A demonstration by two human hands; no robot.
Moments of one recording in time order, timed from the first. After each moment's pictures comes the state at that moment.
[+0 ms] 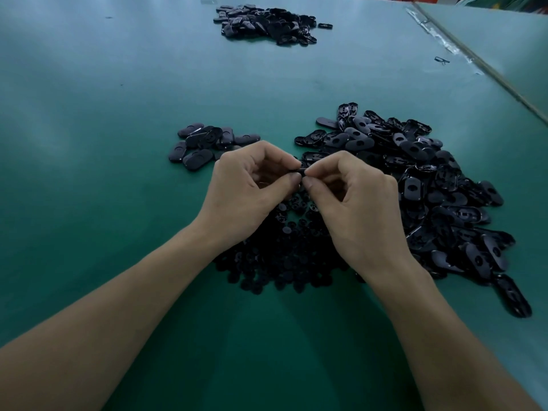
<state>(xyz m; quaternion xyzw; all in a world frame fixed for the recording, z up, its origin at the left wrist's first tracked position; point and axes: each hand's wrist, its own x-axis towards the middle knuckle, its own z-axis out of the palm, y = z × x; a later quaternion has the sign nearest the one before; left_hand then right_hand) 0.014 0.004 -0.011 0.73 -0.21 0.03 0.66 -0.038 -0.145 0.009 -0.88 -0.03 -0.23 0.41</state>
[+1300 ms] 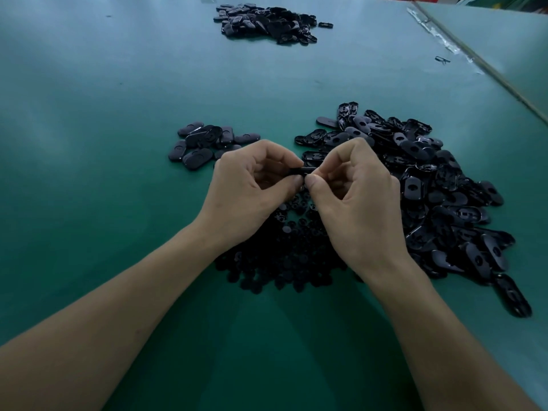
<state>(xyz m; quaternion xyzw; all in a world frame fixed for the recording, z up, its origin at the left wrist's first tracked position) 0.013 0.005 -0.010 0.74 -0.23 0.05 0.64 -0.041 -0.139 0.014 -0.87 0.01 -0.23 0.43</state>
